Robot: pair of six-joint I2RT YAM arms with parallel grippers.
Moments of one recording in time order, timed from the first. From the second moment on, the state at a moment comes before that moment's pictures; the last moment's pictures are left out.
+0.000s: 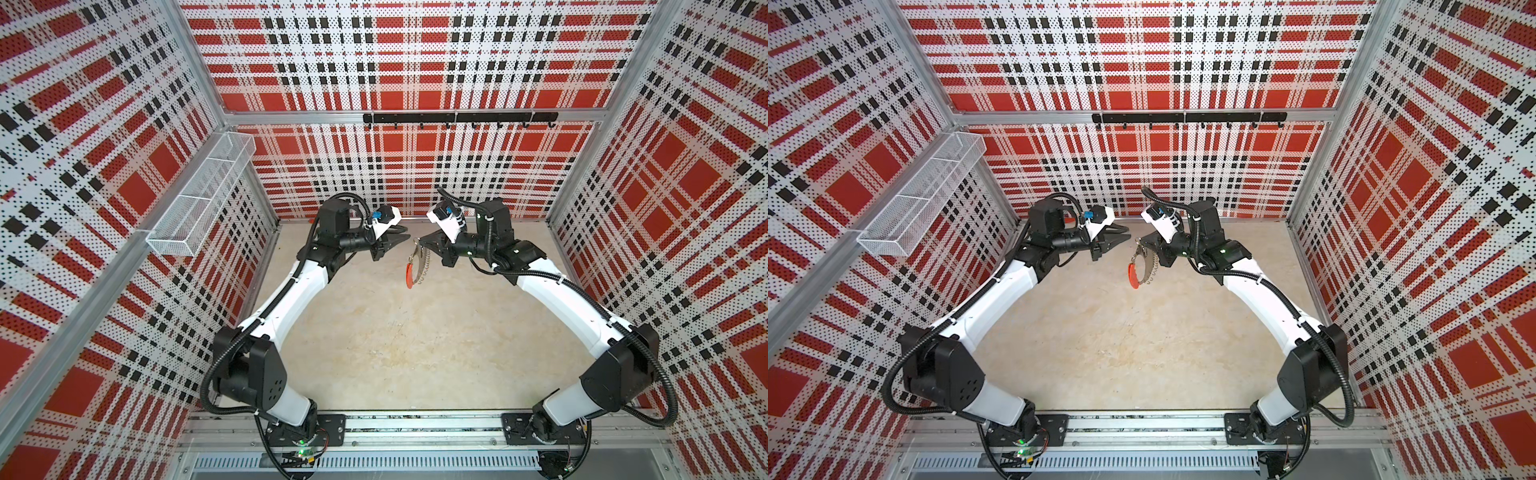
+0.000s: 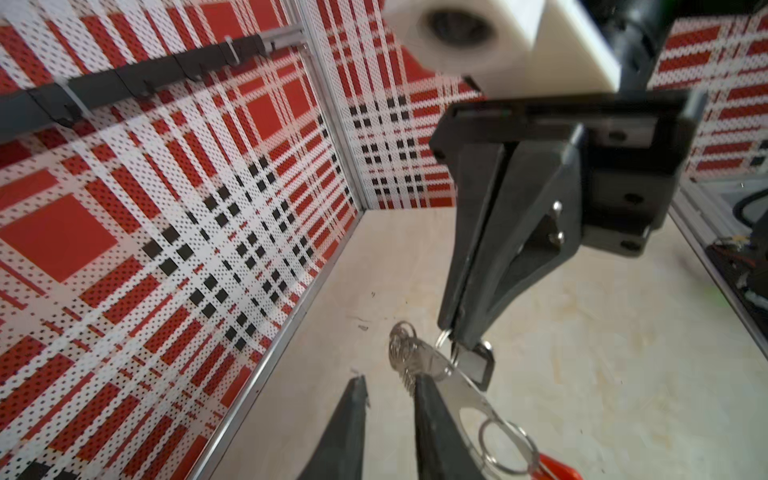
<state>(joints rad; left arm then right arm) -0.31 1.57 1.40 -0.20 0.89 0.56 0.50 1.55 1.47 -0.32 -0.58 -0.23</state>
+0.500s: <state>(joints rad) -0.29 1.65 1.53 -0.43 1.04 0.68 0.50 1.54 1.47 -0.35 -0.63 -0.25</state>
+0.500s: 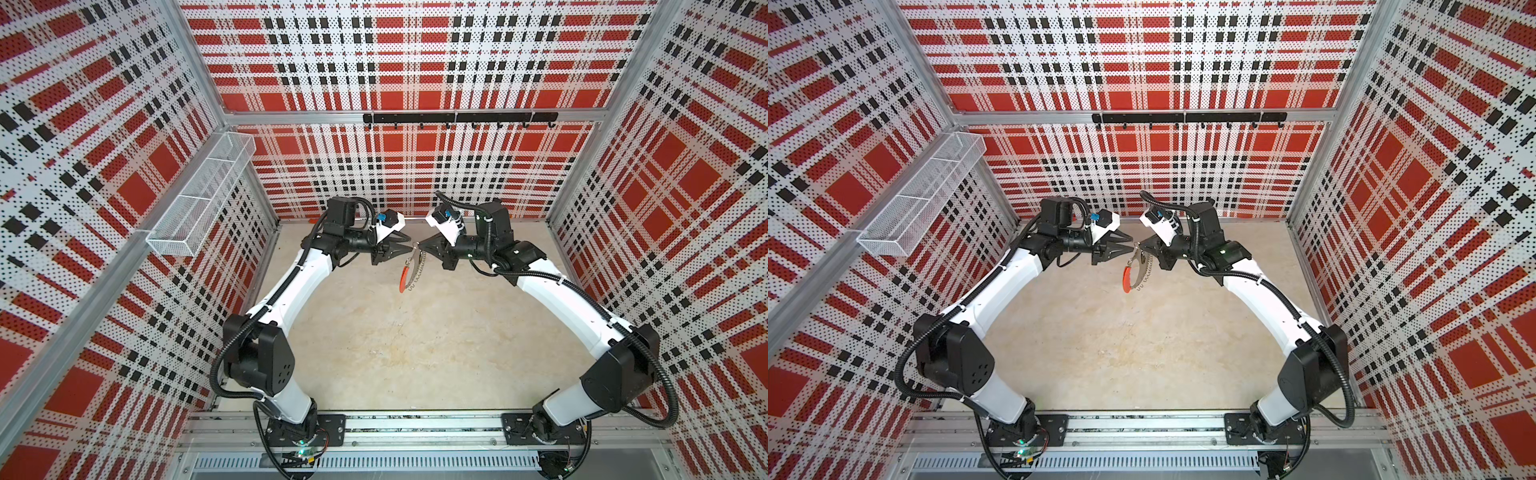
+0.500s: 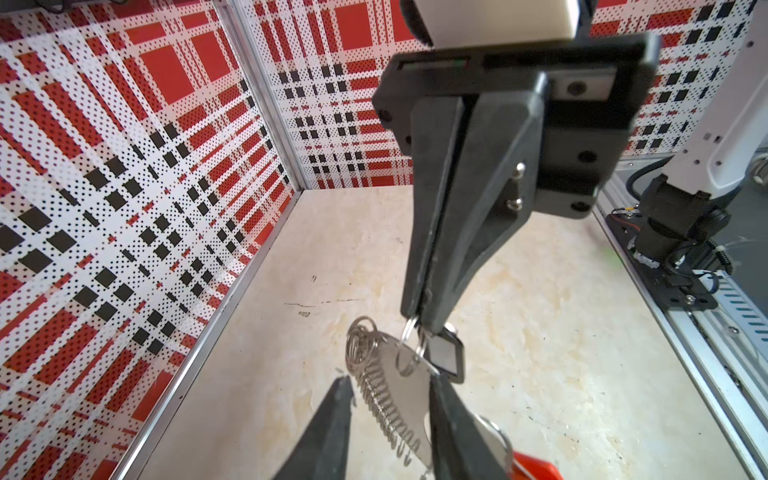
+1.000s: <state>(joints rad) -0.28 1.69 1.55 -0.47 1.10 0.67 0.51 1.54 1.46 -0.33 -0.66 -0.23</state>
